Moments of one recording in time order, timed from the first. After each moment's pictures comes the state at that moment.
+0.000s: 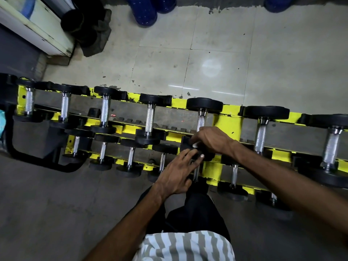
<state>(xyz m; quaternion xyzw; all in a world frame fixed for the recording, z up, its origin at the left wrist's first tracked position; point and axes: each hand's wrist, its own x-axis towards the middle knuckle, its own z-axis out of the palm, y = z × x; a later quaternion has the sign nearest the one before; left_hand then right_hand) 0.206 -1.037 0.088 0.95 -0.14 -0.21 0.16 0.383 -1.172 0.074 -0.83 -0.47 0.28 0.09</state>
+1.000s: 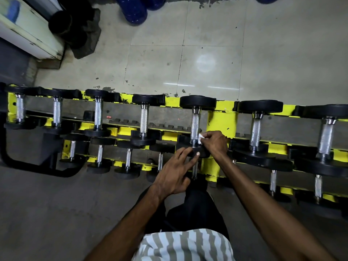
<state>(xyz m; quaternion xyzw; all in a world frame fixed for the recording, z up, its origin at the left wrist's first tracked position) 0.206 -1.038 0.090 0.95 -0.13 -0.20 0.19 0.340 -1.184 0.018 -0.88 0.11 0.26 0.39</state>
